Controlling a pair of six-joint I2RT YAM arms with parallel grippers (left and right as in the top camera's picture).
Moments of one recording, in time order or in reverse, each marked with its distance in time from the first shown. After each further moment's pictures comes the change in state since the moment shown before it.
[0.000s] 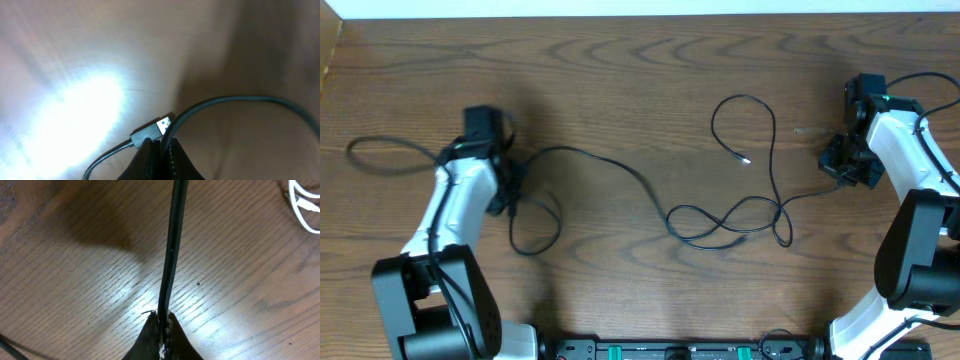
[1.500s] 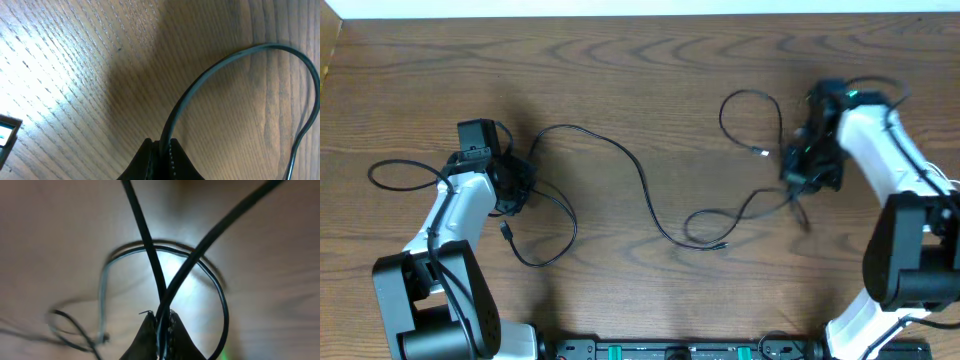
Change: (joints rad) left arm 0.033 0.000 -0.118 0.237 0.330 -0.017; right arm 0.102 0.003 0.090 -0.187 -0.338 -0.182
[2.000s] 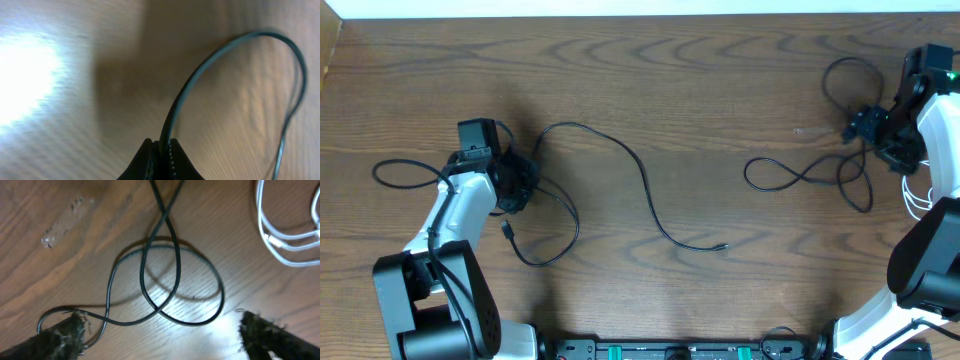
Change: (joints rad) left arm -0.012 0.000 0.000 0.025 0.081 0.039; right arm -0.249 -0.002 0.140 0.057 0.156 0.055
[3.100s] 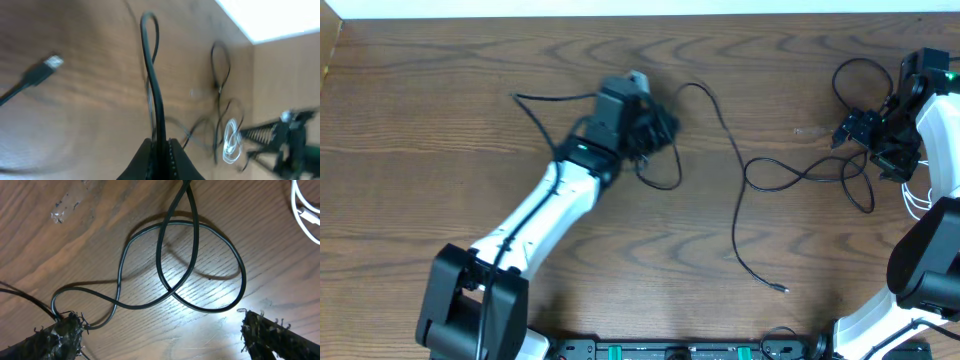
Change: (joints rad) left arm -0.659 0.011 0.208 0.339 0.121 -0.034; right arm 0.002 0.000 -0.003 -0.045 -0.085 0.000
